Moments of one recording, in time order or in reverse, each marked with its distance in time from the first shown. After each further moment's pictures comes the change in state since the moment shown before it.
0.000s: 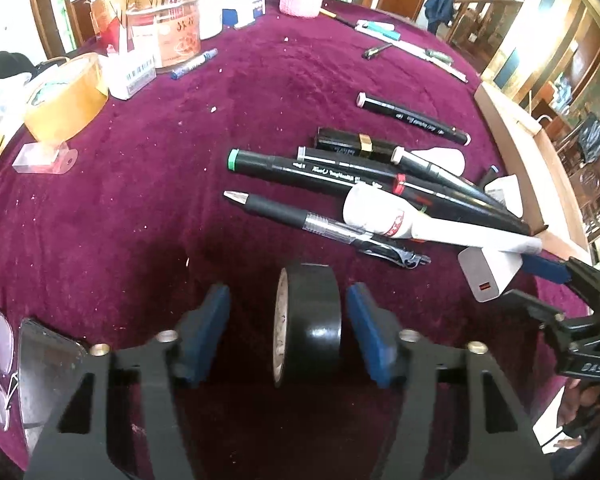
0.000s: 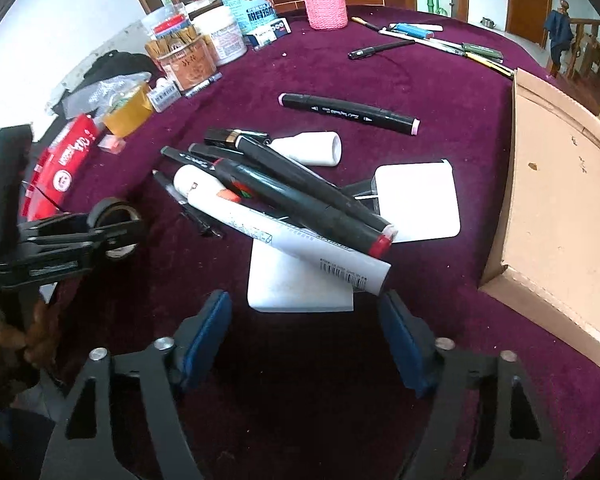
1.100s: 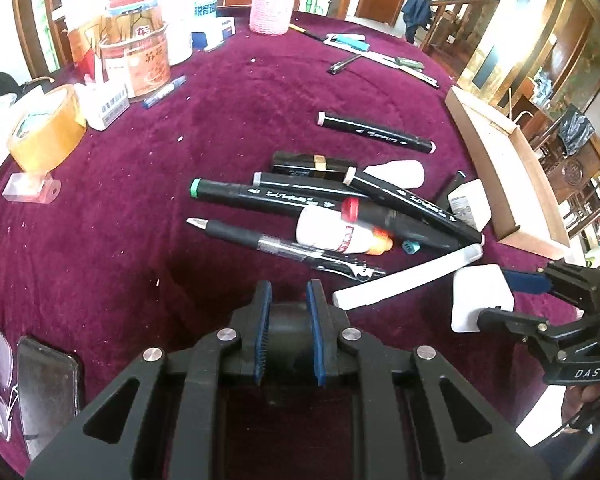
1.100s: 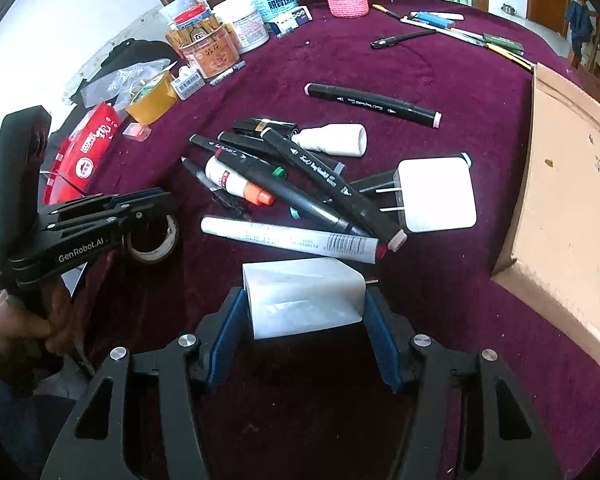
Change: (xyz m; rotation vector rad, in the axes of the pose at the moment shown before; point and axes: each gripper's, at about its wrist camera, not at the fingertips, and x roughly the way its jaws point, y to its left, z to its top) left arm -0.018 -0.021 0.008 0.054 -0.054 -0.051; right arm -0.010 0.003 0.003 -0.014 0.077 0.085
